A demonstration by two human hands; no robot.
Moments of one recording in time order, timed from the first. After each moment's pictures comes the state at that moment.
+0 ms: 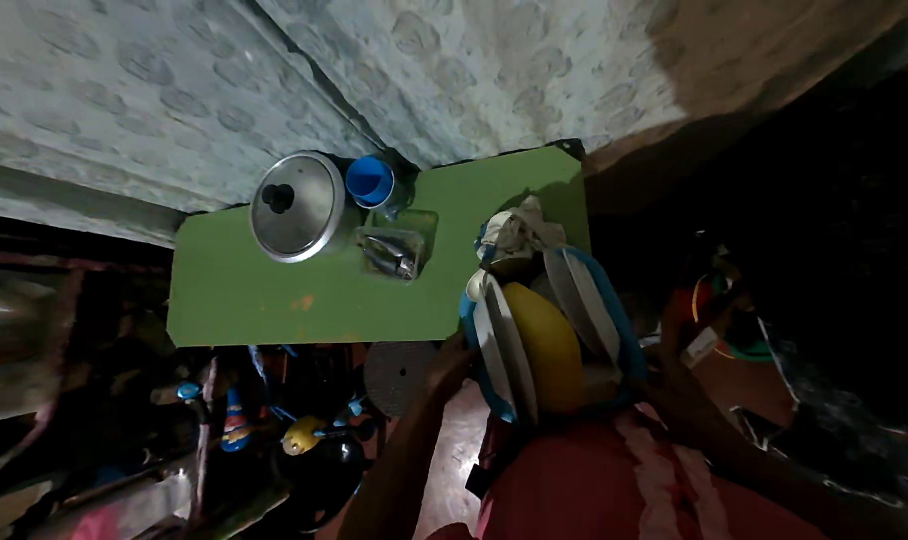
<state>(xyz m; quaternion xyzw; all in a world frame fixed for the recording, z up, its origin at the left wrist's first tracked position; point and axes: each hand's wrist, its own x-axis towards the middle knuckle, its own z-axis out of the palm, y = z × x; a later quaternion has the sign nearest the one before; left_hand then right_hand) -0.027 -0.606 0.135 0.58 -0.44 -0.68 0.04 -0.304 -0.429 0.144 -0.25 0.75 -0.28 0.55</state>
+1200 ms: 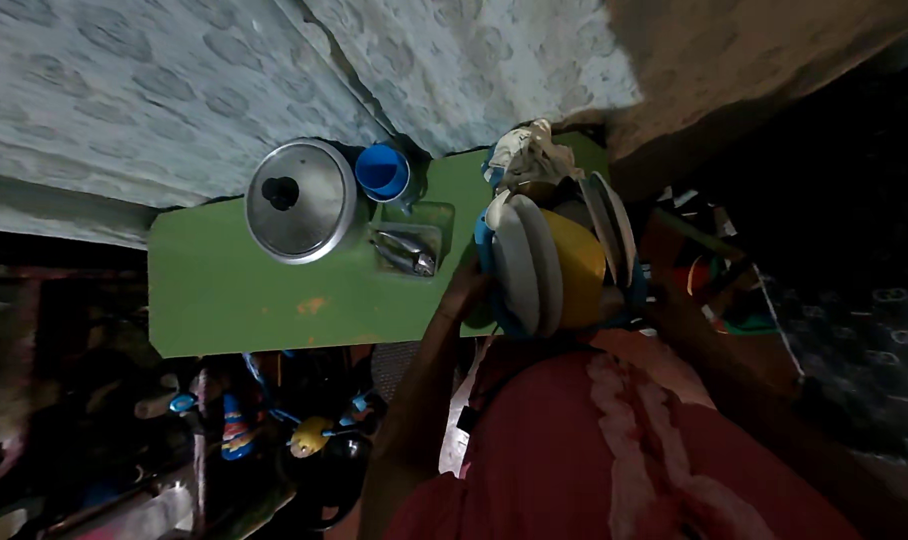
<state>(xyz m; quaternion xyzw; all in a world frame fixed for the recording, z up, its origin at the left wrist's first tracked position) -0.035 -0.721 0.104 0.54 -0.56 -0.63 0.01 -0.302 -0.512 0.108 -0.24 0.78 -0.31 0.48</state>
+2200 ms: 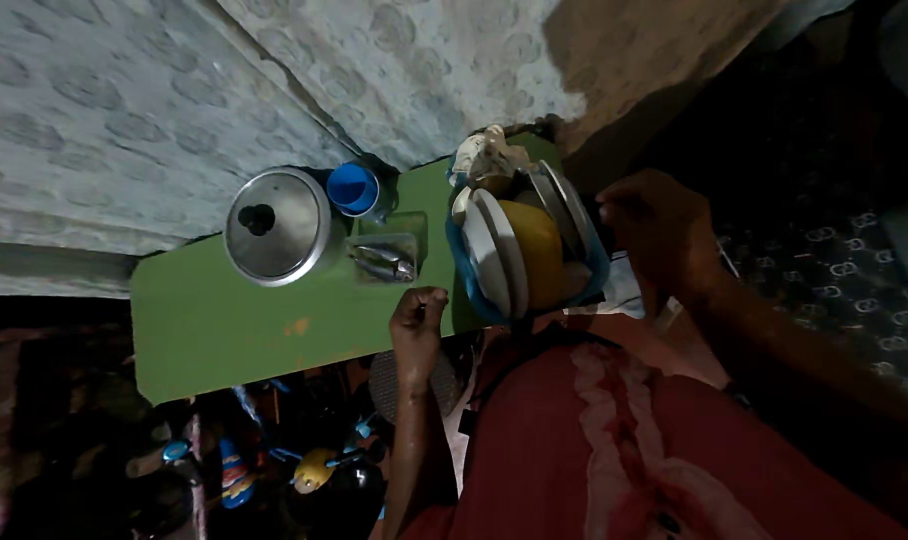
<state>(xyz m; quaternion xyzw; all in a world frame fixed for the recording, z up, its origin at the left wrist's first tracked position) 0.020 -0.646 0.169 0.47 -0.65 -0.50 0.33 -0.287 -0.540 0.226 -0.51 0.74 -0.40 0.18</state>
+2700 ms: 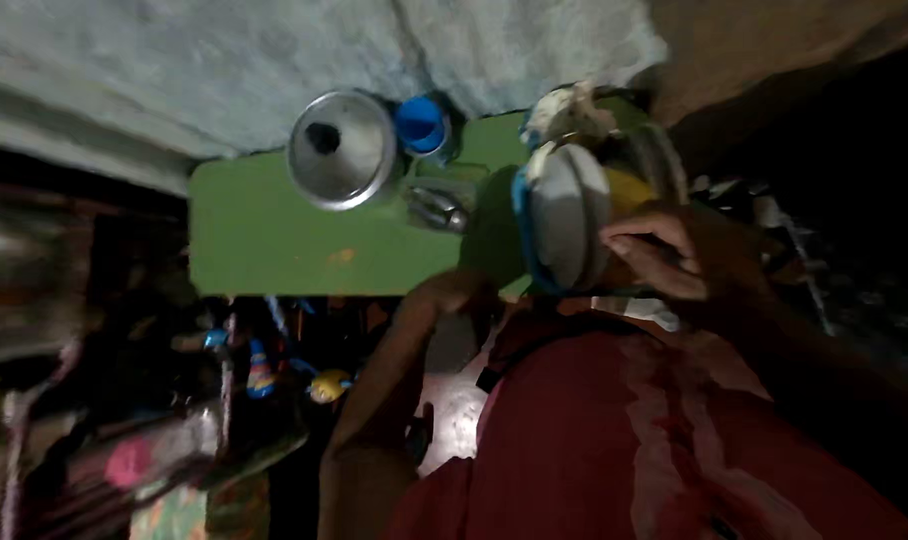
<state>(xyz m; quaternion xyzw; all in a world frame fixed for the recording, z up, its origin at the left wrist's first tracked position) 0.047 -0.694 0.211 0.38 -0.74 -0.48 -0.28 -0.215 -0.557 0.233 -0.68 0.57 -0.41 0.23</state>
